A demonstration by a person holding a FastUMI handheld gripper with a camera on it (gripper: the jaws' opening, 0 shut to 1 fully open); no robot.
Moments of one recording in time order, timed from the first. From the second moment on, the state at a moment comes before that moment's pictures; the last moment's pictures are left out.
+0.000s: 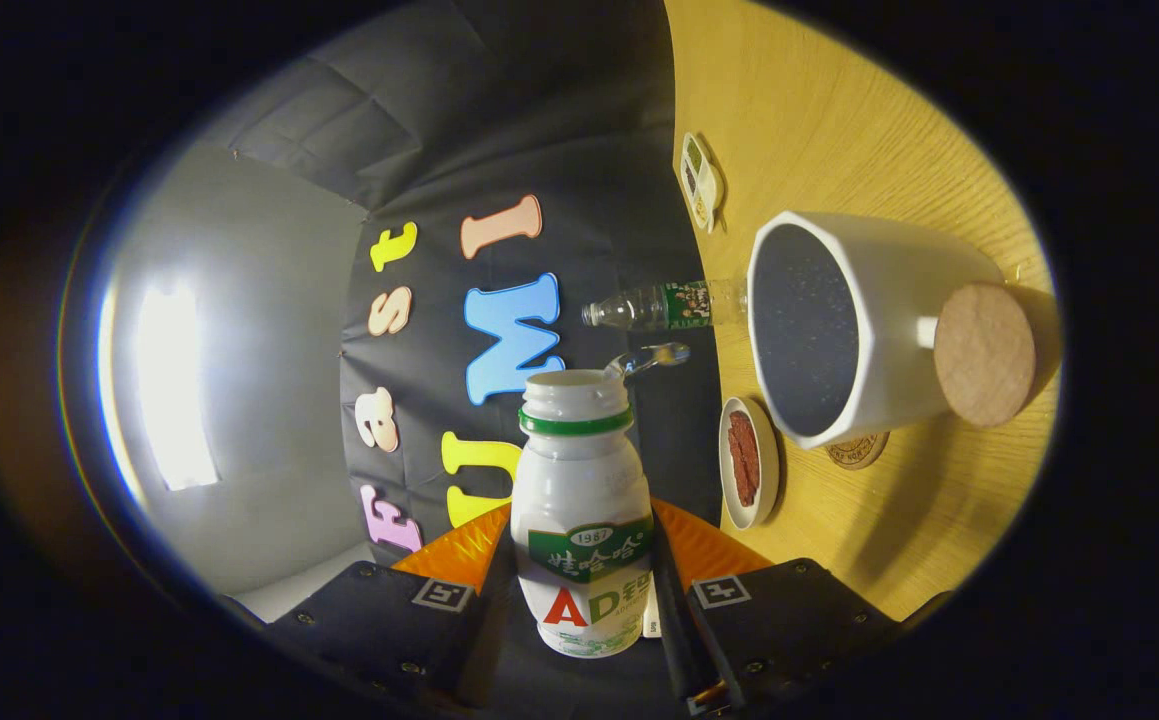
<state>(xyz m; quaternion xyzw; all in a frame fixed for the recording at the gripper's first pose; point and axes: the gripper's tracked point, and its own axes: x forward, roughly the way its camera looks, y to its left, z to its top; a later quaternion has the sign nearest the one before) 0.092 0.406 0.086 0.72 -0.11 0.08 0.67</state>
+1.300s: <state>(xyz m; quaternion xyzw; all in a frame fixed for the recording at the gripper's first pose) 0.089 0.405 0.089 0.75 -0.12 0.10 0.65</state>
